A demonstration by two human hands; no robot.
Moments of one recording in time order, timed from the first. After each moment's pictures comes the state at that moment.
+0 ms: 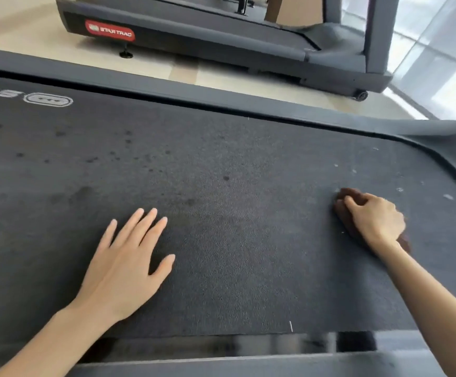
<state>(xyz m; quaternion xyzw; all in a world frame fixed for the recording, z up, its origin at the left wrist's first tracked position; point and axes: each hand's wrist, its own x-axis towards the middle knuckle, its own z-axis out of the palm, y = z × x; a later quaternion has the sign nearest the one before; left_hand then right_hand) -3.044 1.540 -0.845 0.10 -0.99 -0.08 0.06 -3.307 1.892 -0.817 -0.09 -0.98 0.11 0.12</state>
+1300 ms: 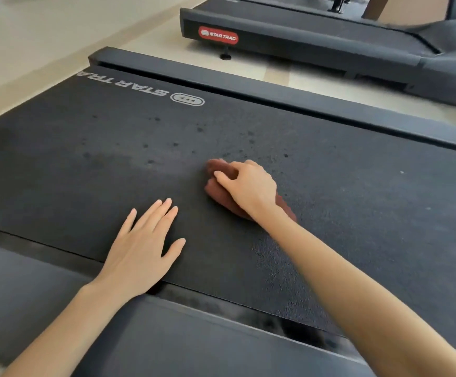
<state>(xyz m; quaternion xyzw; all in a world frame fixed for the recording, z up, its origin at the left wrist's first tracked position) -2.935 1.405 -0.843 0.23 -0.97 -0.09 0.05 -3.145 1.492 -0.820 0.34 -0.92 0.21 -0.01</state>
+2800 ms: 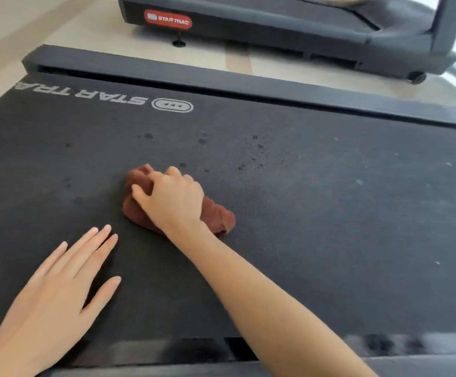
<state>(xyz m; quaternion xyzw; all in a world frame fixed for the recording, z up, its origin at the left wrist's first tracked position) -2.879 1.226 -0.846 0.11 -0.99 -0.09 -0.03 -3.058 1.314 -0.821 0.32 -0.92 0.22 0.02</state>
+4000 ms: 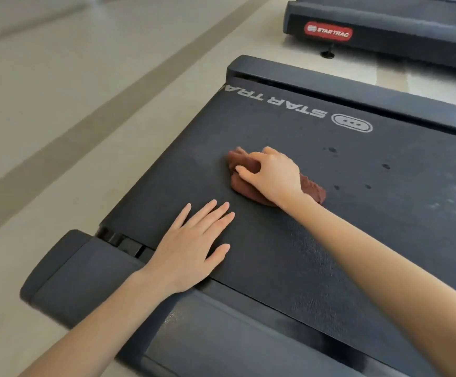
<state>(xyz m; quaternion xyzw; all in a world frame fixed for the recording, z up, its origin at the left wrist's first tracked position) -2.804 1.111 -0.846 0.15 -0.98 -0.10 0.02 -3.023 1.153 -0.827 0.47 -0.87 0.18 0.02</state>
